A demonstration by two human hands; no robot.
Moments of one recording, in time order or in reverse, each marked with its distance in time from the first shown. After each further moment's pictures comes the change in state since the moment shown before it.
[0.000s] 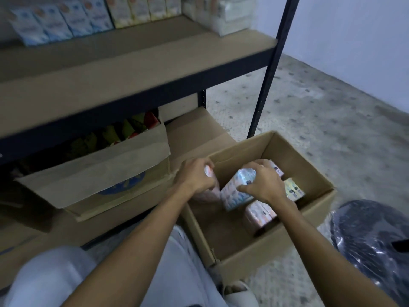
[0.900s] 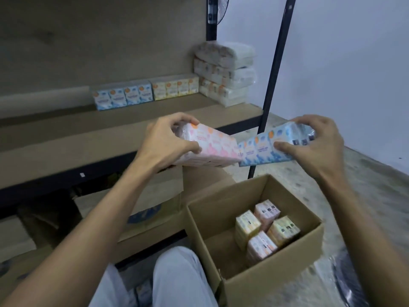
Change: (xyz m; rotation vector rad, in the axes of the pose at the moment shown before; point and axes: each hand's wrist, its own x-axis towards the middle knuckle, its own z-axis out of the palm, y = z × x) left_hand -0.121 0.064 -0.205 -0.282 0.514 0.348; right_hand -0.075 -0.086 -0.210 0.274 0.754 -0.287
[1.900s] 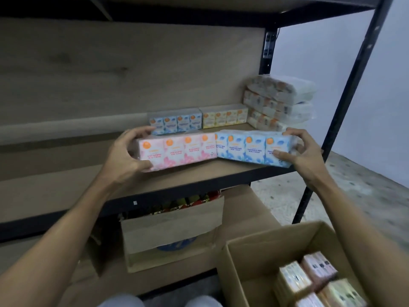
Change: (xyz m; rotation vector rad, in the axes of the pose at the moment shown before) left_hand 0.034 -0.144 -0.152 -0.013 0.235 0.079; right_hand 0.087 -0.046 0.152 0.640 -0.319 -0.003
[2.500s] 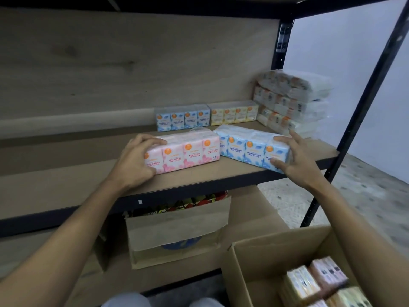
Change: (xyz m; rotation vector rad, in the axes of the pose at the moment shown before) left_hand 0.001 -0.024 0.010 0.431 -0.124 -0.046; right_hand 0.011 0.023 0.025 -0.506 -0.215 -0.055
